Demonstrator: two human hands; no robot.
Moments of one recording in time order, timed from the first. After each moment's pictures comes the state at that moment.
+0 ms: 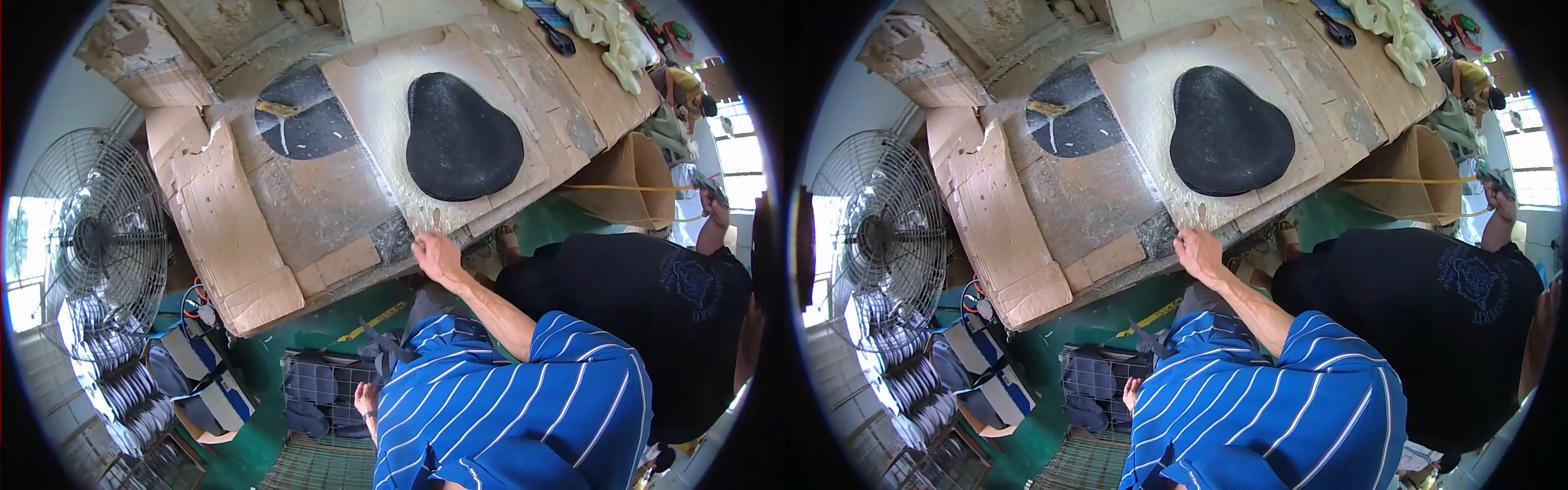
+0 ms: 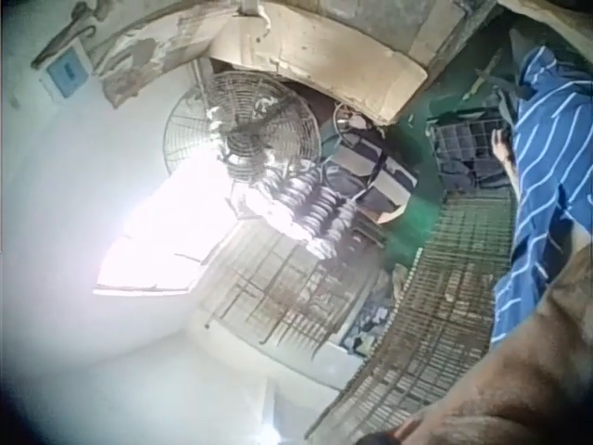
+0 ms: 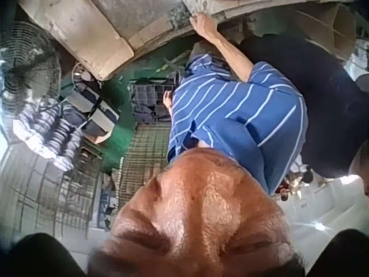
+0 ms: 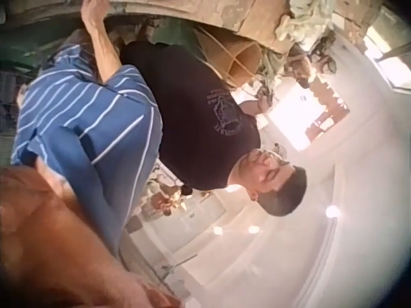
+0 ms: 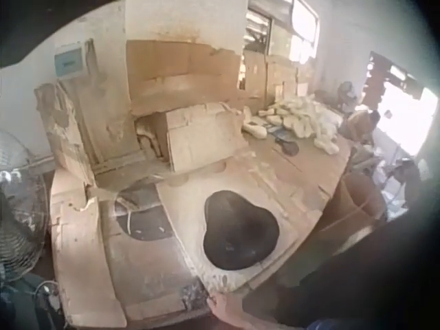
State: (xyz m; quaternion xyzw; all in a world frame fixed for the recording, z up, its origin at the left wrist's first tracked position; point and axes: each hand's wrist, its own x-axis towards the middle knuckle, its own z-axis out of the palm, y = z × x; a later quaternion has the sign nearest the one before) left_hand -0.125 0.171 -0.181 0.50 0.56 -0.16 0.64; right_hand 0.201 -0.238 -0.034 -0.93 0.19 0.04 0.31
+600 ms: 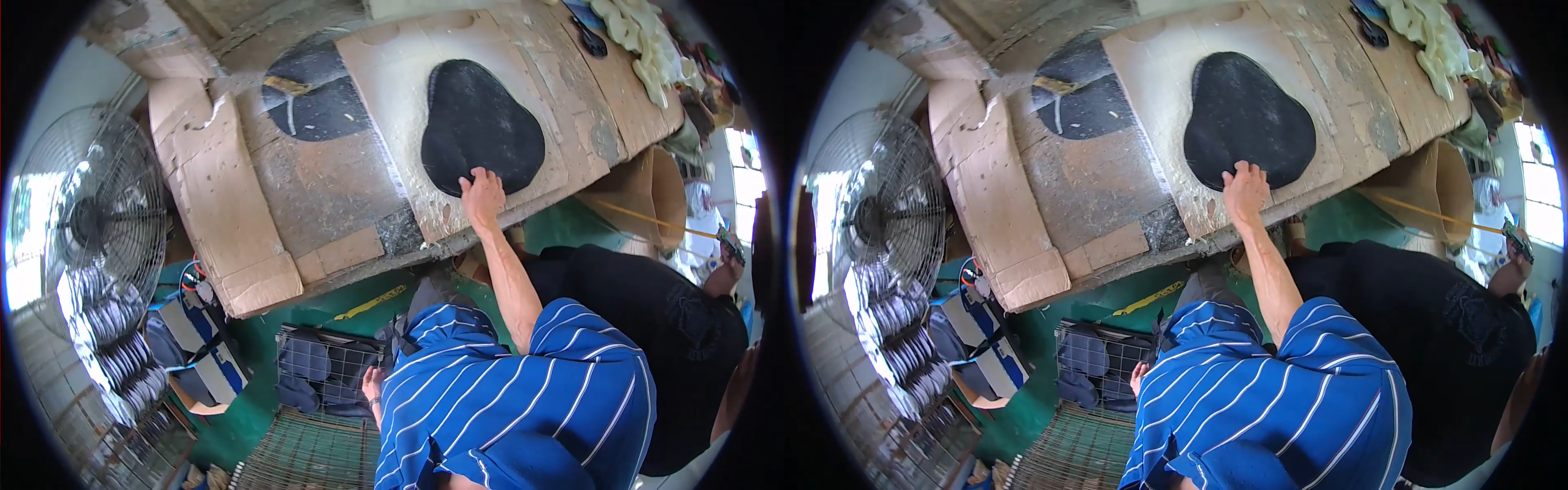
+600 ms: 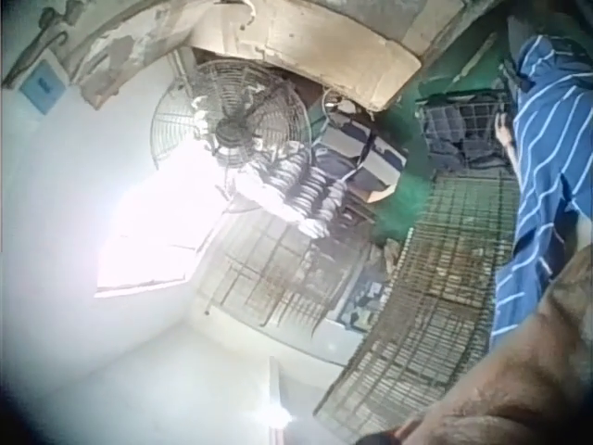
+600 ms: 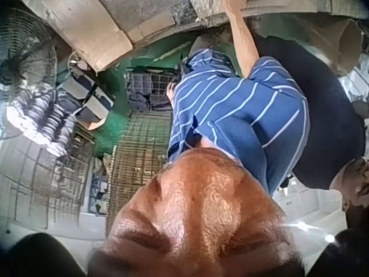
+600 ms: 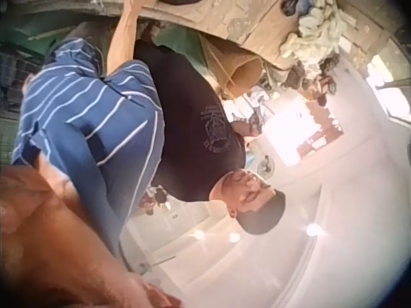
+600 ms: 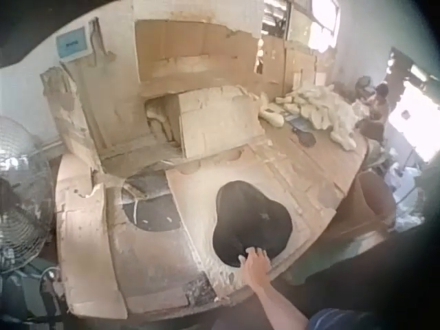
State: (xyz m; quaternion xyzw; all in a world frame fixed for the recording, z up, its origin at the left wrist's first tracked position) left_hand -0.122 0.111 -0.169 0.49 0.58 -0.18 0.62; right_hand 0.286 -0.346 -0.043 -0.96 0.25 -0.12 0.11
